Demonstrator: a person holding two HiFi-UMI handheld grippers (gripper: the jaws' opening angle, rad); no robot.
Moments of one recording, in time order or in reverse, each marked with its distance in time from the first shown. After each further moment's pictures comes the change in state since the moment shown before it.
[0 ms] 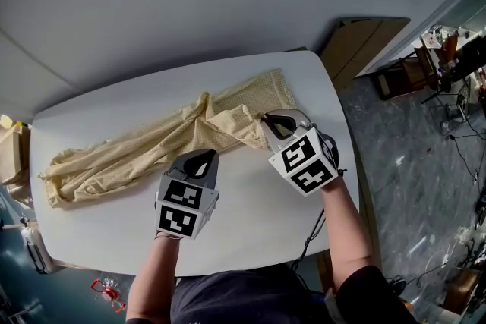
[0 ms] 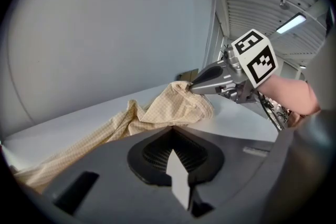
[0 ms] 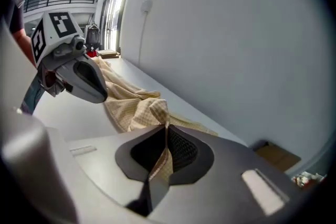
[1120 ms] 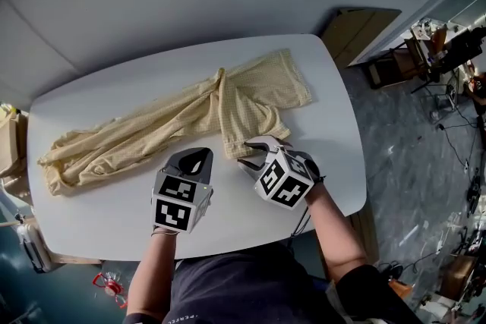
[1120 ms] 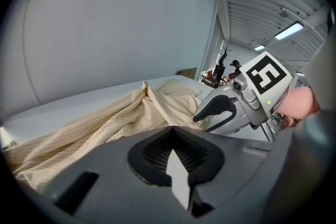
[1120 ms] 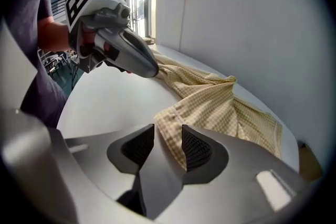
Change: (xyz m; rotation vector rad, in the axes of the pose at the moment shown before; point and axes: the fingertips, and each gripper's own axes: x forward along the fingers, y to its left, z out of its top) left arm -0.057 0.018 -0.064 -0.047 0.008 -0.044; right arm 0.013 0.181 -0.027 -0.110 0.136 0.291
